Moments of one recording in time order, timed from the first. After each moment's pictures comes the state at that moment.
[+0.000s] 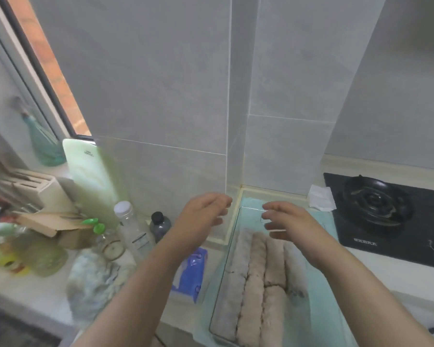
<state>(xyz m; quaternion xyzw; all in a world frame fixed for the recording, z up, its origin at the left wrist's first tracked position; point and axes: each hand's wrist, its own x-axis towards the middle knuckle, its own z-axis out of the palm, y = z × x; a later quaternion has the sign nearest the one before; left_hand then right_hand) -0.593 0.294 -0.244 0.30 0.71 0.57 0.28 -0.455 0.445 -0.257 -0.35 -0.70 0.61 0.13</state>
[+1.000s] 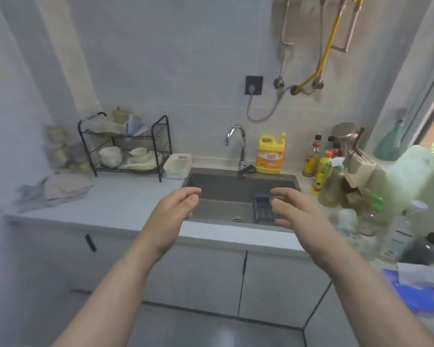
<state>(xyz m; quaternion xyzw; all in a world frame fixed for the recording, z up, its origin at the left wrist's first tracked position) -0.179 -0.100 -0.202 -0.21 0.73 0.59 -0.27 -0.322 0.097 -0.185 0.28 -0.73 0.59 -0.17</state>
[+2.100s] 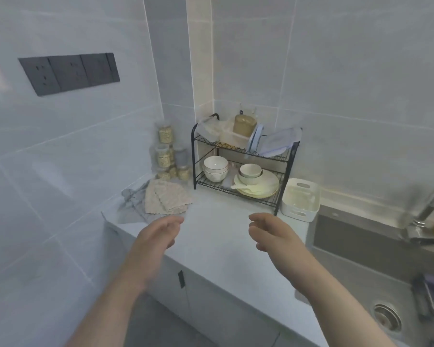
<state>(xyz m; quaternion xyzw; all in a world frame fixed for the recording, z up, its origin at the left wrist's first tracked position) -0.060 -0.539 -0.258 -0.44 0.63 0.55 -0.33 -0.274 -0.427 -0.245 0.38 -0.69 0.49 -0.37</state>
